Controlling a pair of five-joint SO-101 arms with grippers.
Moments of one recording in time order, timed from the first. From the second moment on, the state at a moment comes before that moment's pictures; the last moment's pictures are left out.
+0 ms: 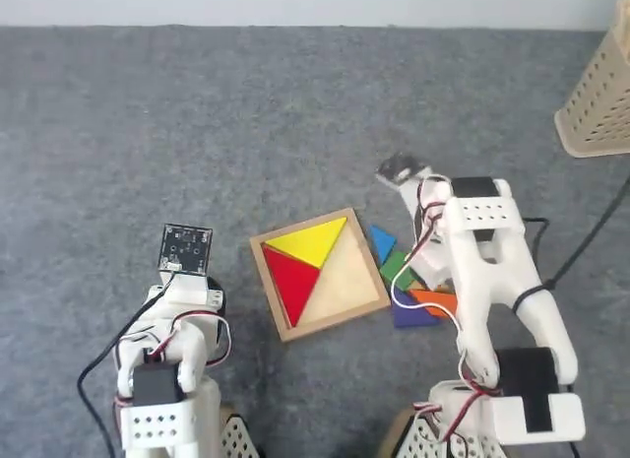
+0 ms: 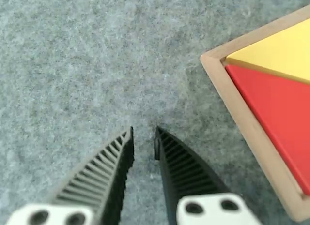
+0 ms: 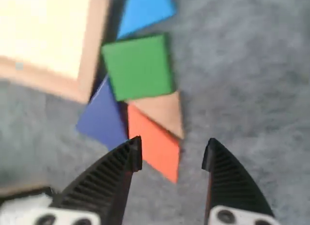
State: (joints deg) left arm -11.0 -103.4 97.1 69.8 -6.1; right arm -7.9 -7.1 31.7 77.6 36.5
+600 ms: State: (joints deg) left arm -11.0 -103.4 97.1 69.8 -6.1; right arm -4.7 -16.8 45.1 73.4 46.1
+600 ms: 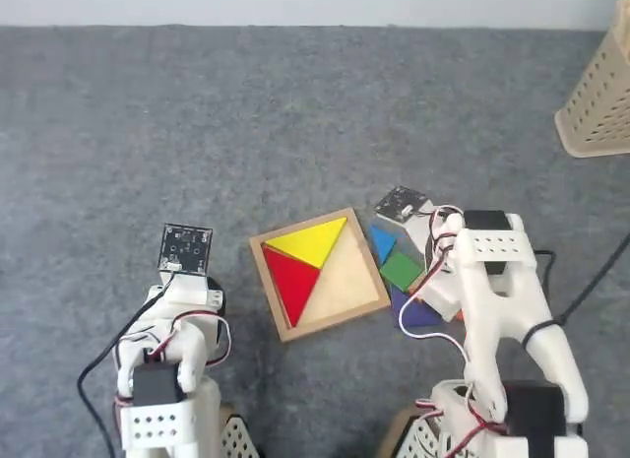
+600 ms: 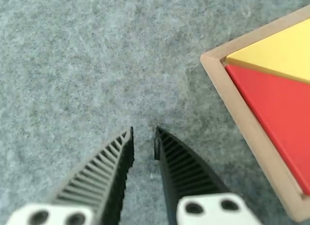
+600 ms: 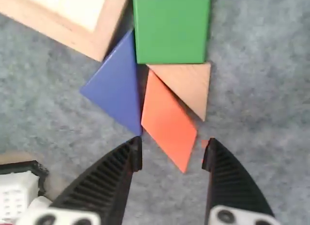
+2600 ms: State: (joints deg) left arm -11.0 -103.4 97.1 69.8 -6.1; right arm 1.2 0.1 38.1 63.3 29.9
